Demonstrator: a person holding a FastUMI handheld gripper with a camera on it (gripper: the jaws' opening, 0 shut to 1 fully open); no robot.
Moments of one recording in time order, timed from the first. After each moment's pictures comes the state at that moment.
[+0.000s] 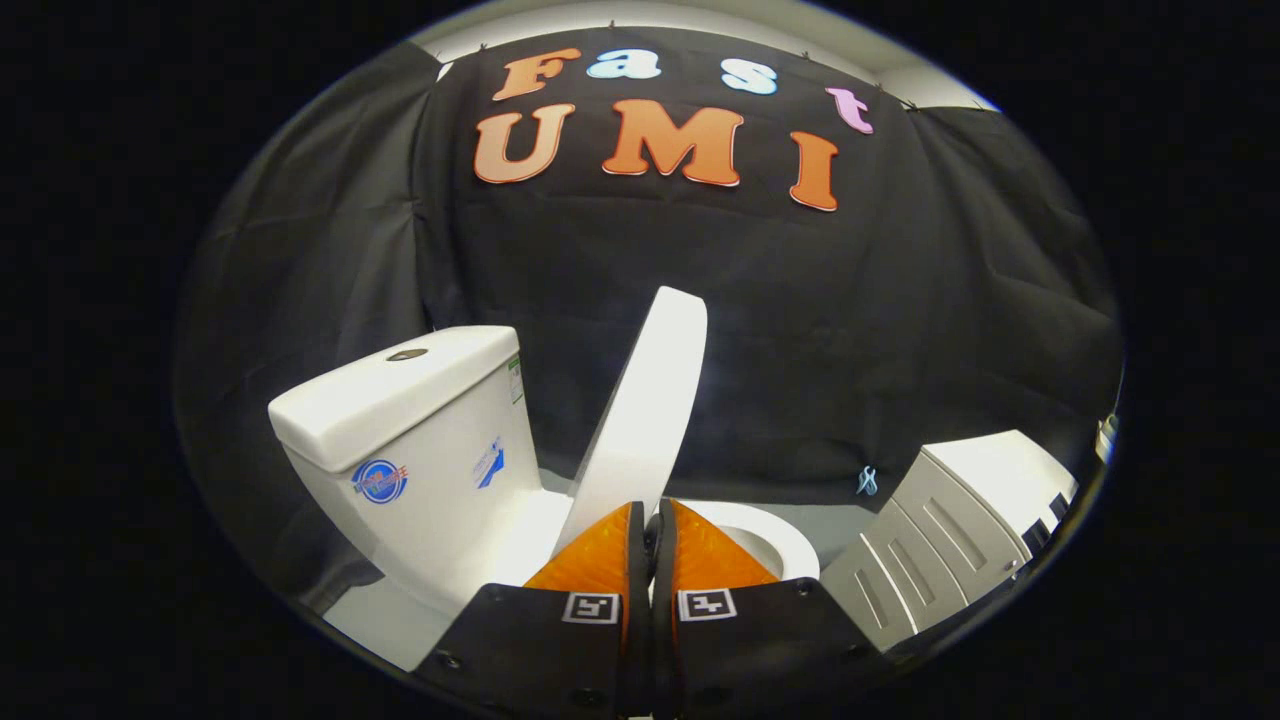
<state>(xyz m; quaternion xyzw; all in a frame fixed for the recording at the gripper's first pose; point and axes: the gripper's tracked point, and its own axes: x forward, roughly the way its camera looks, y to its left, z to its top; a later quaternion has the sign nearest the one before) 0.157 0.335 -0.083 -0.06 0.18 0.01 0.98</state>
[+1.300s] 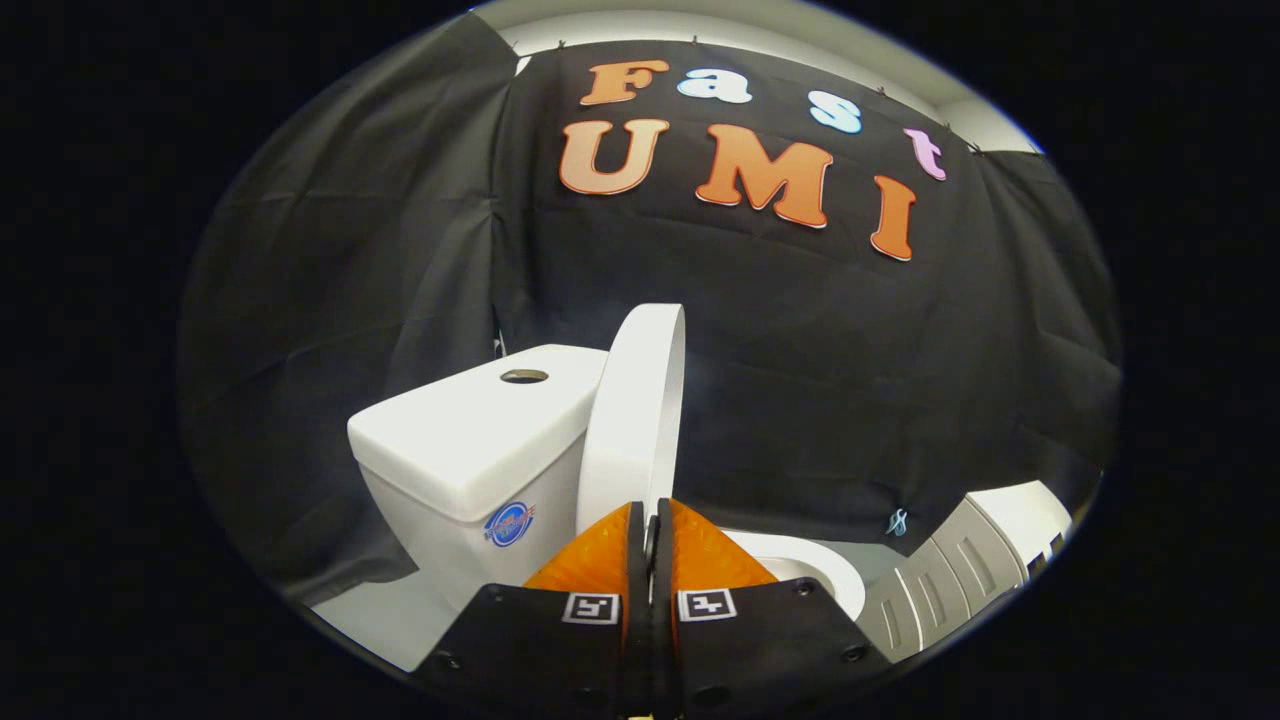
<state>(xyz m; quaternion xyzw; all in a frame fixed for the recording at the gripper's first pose) 0.159 0.461 -0.072 -0.11 0.15 0.08 0.98</state>
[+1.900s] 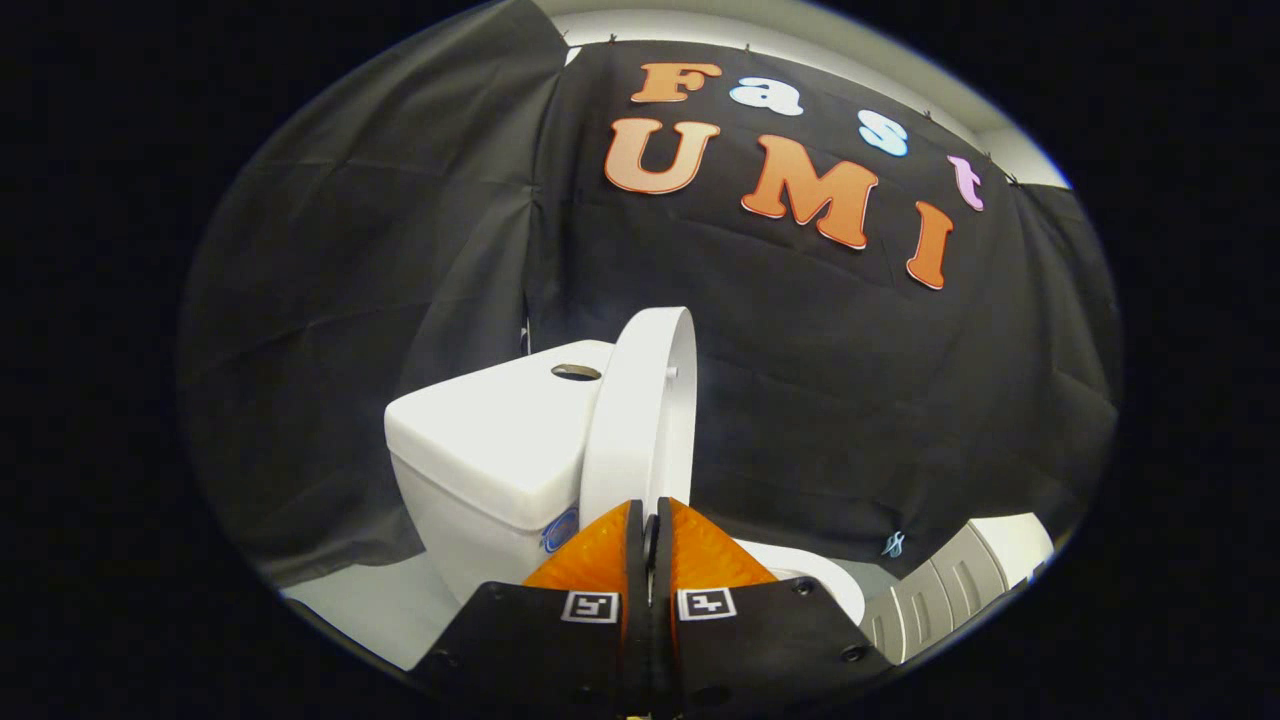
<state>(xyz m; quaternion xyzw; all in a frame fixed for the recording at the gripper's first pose) 0.158 0.502 -0.079 -0.17 0.14 0.09 0.97</state>
